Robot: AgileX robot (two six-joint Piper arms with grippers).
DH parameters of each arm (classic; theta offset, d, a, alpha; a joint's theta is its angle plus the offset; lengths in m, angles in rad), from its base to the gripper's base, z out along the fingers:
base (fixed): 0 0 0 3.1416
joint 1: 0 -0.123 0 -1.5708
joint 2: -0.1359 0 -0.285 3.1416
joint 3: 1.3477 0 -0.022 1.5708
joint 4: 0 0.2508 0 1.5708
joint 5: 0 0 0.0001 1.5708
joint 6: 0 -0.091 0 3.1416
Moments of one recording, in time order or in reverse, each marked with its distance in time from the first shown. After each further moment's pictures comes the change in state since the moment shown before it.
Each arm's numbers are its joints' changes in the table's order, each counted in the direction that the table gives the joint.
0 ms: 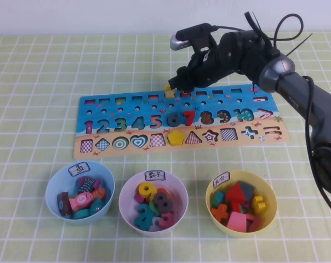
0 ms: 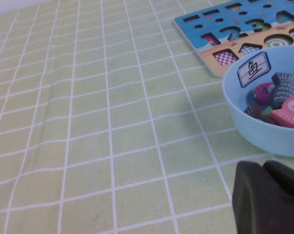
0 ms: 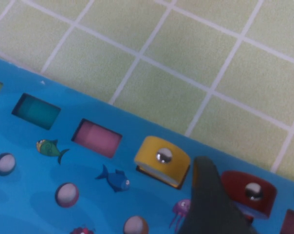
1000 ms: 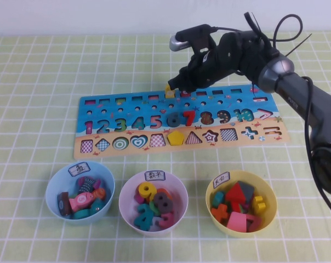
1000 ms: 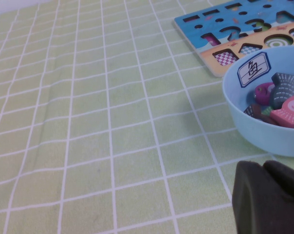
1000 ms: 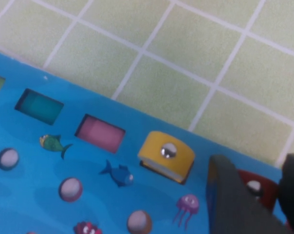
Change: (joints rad) right arm 0.000 -0.006 -0.009 0.002 -0.014 0.000; left arm 0.000 0.000 0.000 0.000 0.000 0.000
